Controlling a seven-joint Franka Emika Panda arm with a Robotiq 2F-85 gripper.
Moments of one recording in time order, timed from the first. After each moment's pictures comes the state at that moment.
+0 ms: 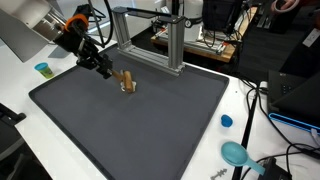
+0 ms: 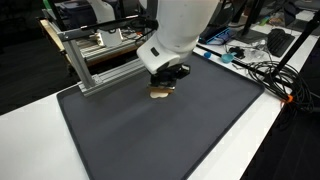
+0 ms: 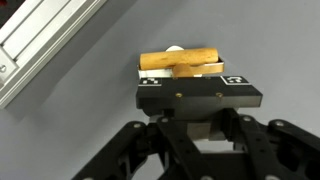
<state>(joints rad) -0.12 0.91 -0.16 -0.99 0.24 1.47 0.58</state>
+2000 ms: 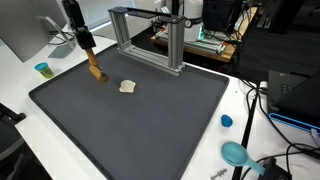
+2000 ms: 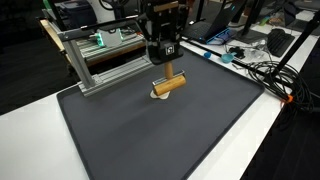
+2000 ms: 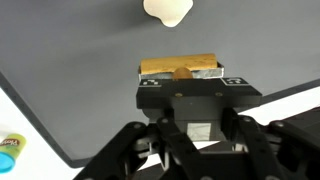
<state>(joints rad) -0.08 0.29 -0.13 -1.73 0.17 2.15 0.04</state>
